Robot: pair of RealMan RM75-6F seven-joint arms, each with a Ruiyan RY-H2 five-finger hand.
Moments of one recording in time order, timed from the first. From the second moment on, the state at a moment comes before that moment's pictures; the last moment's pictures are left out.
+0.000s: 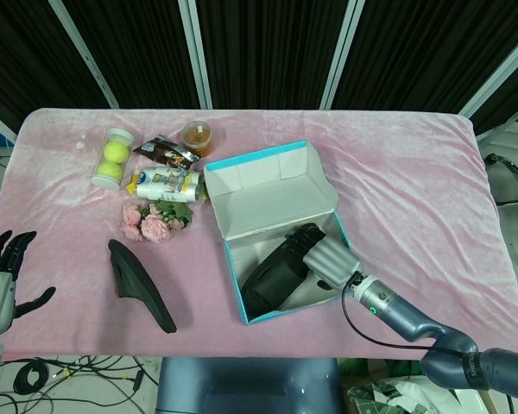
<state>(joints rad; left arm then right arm) -0.11 -1.23 -0.04 -1.58 1.51 1.64 0.11 0.74 -1.26 0.14 -1.63 -1.52 0.75 -0.28</state>
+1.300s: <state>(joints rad) -0.09 -1.27 -0.06 -1.50 1.49 1.58 0.02 0.88 -1.30 0.09 -1.67 -1.18 0.66 -0.52</state>
